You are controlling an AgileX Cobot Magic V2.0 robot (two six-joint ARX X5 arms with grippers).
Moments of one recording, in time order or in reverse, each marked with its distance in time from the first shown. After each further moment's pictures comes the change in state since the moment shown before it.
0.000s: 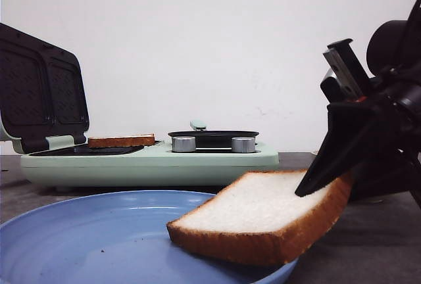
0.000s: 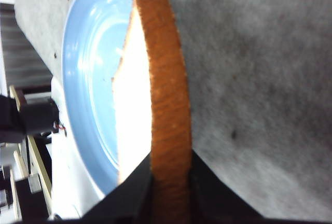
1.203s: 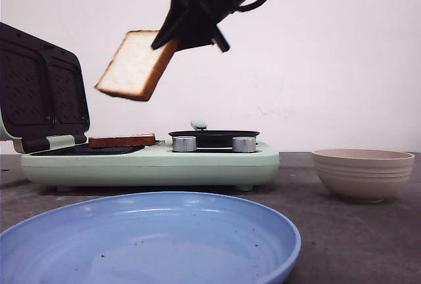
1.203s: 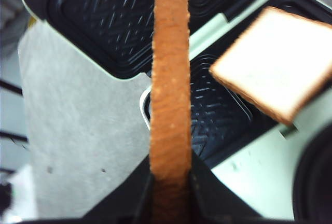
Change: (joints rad) left arm 0.000 0.000 0.000 0.006 0.000 0.002; right arm 0.218 0.682 1.506 -0.493 0.197 -0.389
